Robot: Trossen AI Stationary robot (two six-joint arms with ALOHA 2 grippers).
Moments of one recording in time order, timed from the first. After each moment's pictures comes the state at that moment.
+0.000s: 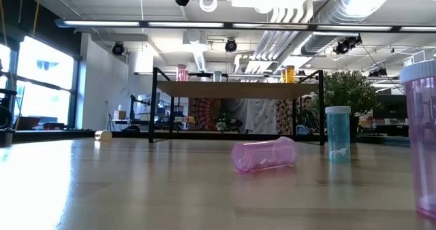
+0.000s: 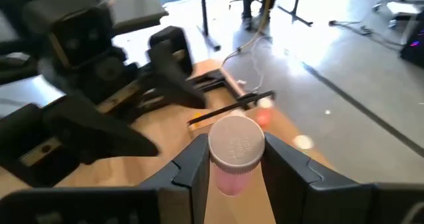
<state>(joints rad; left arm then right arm) 0.24 1.43 1.04 0.56 -0.38 0.06 -0.28 1.40 1.73 -0.71 0.11 0.10</state>
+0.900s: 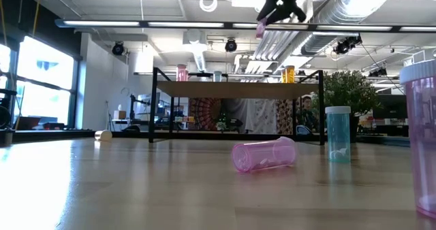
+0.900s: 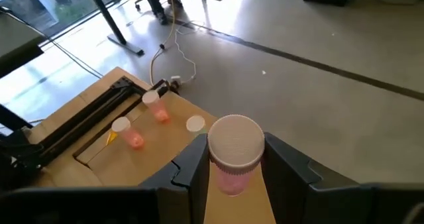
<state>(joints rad) 0.33 1.12 1.04 0.28 -0.38 0.18 -0.55 1.40 1.51 -0.59 0.17 0.32</state>
